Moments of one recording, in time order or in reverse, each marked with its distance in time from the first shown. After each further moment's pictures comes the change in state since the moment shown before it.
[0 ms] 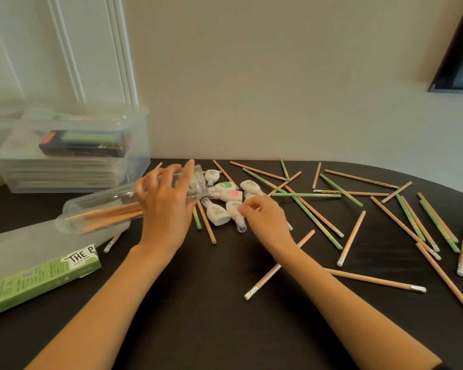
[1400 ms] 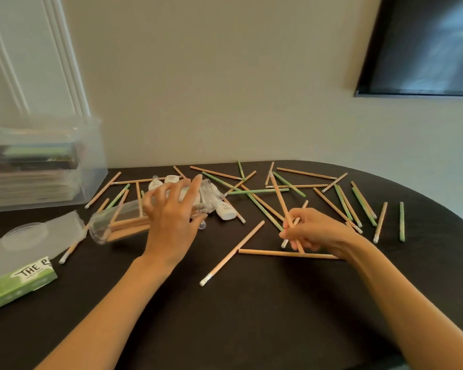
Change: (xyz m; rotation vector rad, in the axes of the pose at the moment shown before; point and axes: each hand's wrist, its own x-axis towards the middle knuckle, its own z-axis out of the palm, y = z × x) left_hand -0.022 0.064 -0.003 -0.166 -0.011 0.202; right_hand -0.060 0.060 -0.141 0.002 -0.258 0.296
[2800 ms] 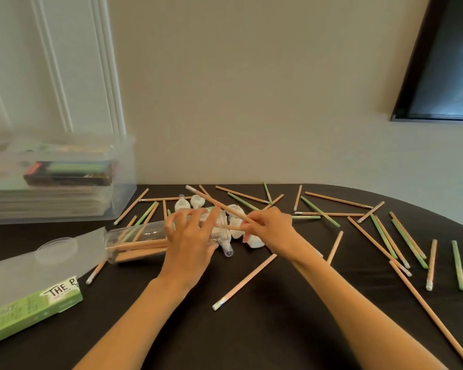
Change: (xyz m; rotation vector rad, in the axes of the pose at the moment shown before) left_hand 0.004 -0.031 0.018 0.093 -0.174 -0.028; right_hand 0.067 -0.073 0.070 -0.346 0.238 -0.503
